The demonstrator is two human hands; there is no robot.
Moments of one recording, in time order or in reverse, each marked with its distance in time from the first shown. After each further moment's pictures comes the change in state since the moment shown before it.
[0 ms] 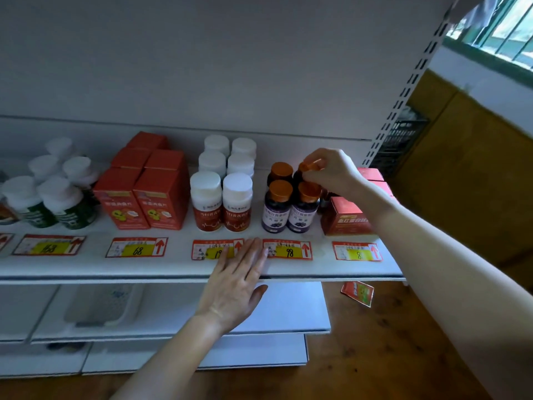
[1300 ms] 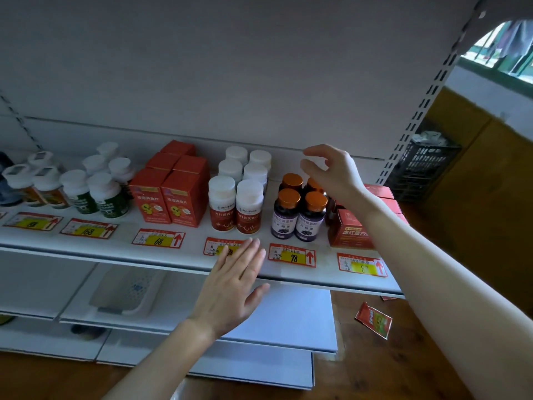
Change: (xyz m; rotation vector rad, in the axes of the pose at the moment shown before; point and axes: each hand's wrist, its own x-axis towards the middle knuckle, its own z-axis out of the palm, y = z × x) left_hand -0.009 0.015 -0.044 -0.100 0.093 -0.108; right_hand -0.021 -0.029 -0.011 0.183 0.108 -0.252
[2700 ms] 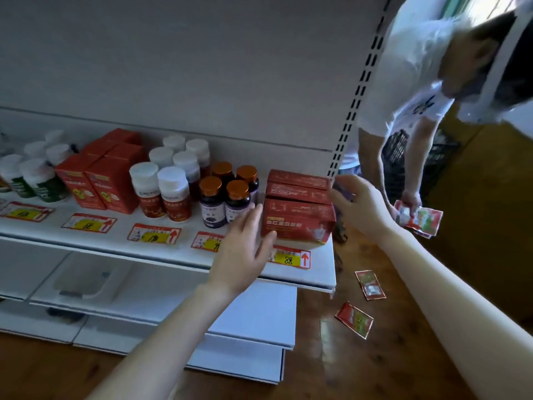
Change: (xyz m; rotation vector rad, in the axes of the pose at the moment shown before) left_hand 0.113 0.145 0.014 -0.396 0.056 -0.397; right_hand -0.049 0.137 -0.125 -0.113 -0.046 0.070
